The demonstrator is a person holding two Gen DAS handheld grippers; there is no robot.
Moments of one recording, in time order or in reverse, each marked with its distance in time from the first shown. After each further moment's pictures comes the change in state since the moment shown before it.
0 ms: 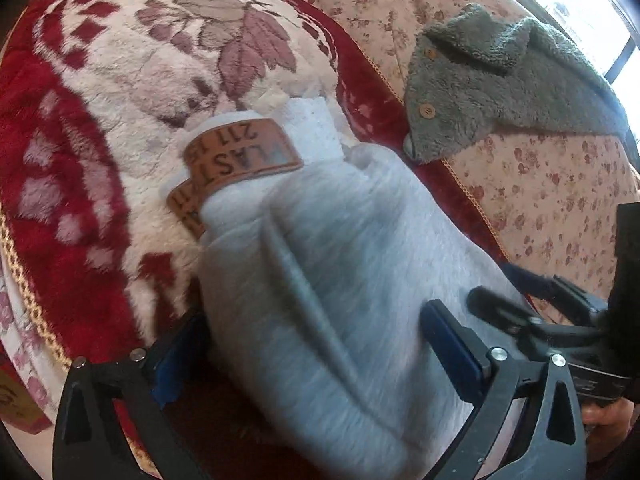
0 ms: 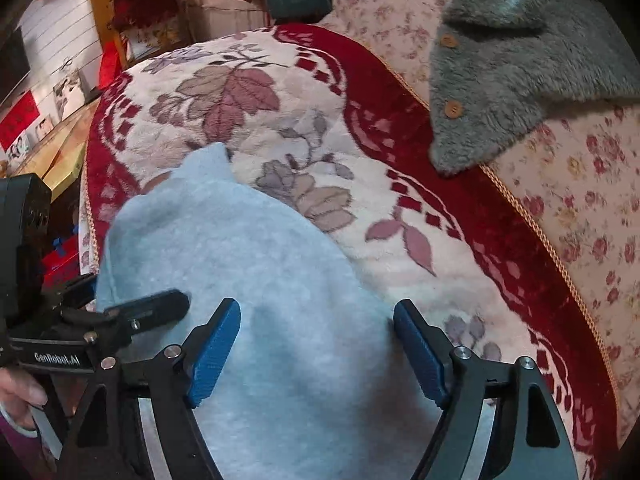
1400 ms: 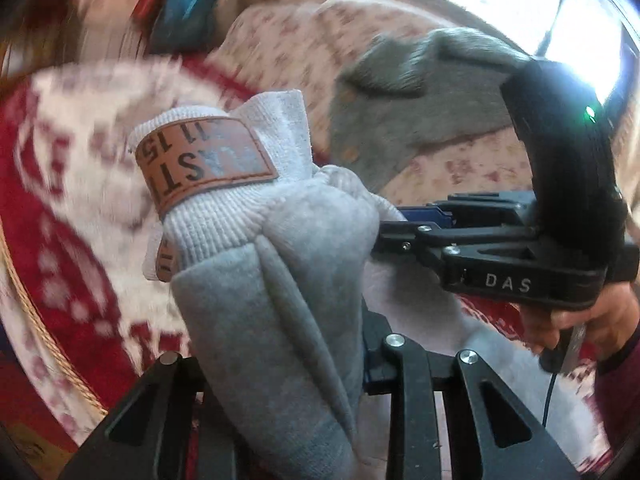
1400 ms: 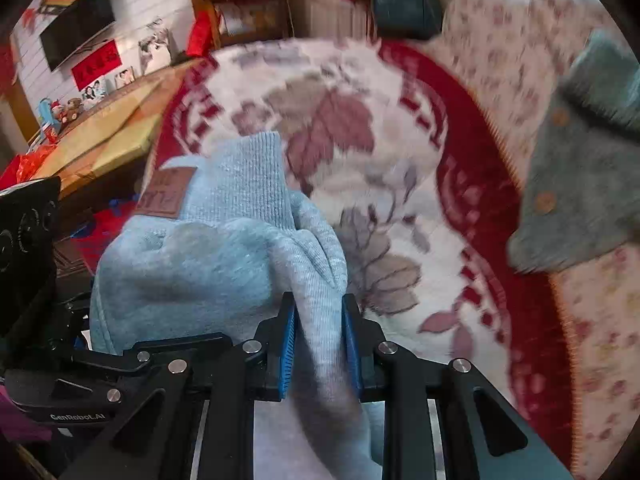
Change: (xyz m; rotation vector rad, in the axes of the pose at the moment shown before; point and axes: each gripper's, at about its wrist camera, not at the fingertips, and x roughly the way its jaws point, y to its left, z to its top) left arm -0.071 -0.070 0.003 0.231 -0.187 -0.066; right arm -0.033 0.028 0.069 -0.317 -0.054 0.243
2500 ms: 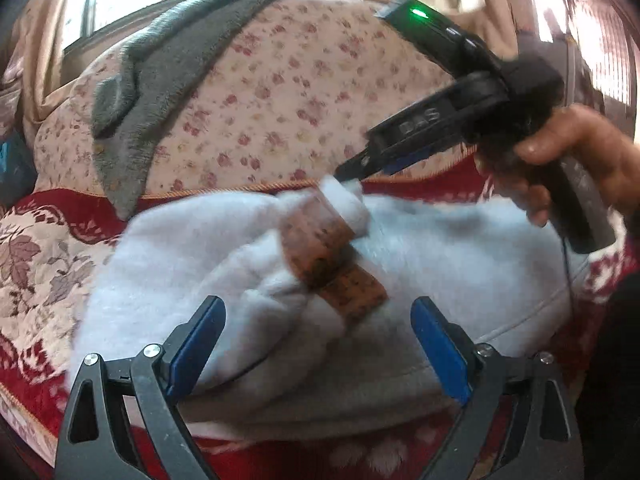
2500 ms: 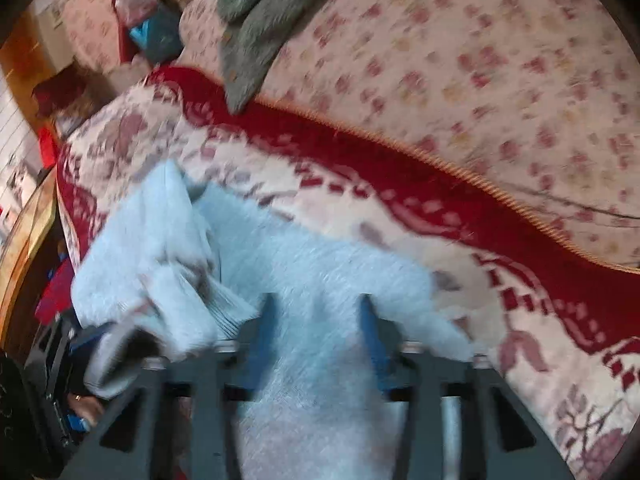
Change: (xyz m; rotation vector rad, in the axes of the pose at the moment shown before) left arm -0.050 -0.249 -0.173 0.614 0.016 -0.240; right arm -0.223 -0.062 -0.302 0.681 -0.048 -0.355
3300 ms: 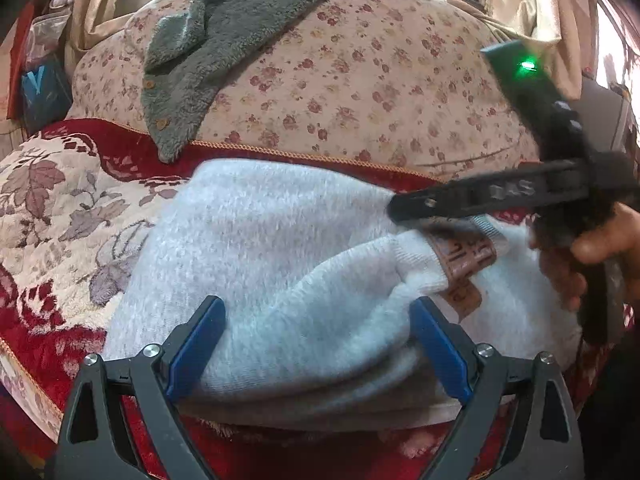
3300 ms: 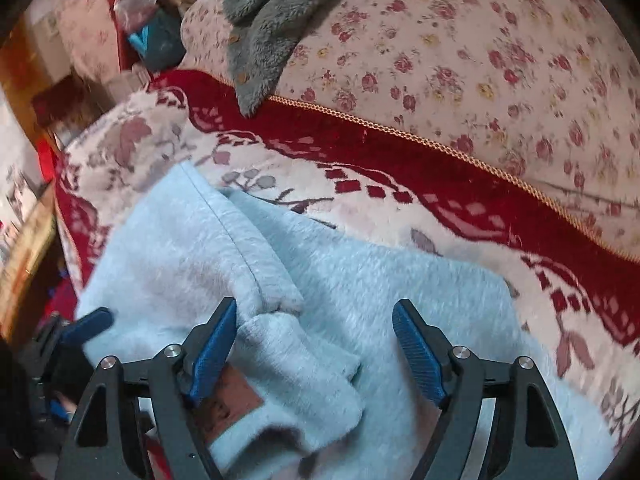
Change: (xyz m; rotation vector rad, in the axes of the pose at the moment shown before) left arm 0.014 0.067 -0.011 -0.200 0.092 0.062; right arm 0.043 0.038 -0.013 0.029 0.012 0.039
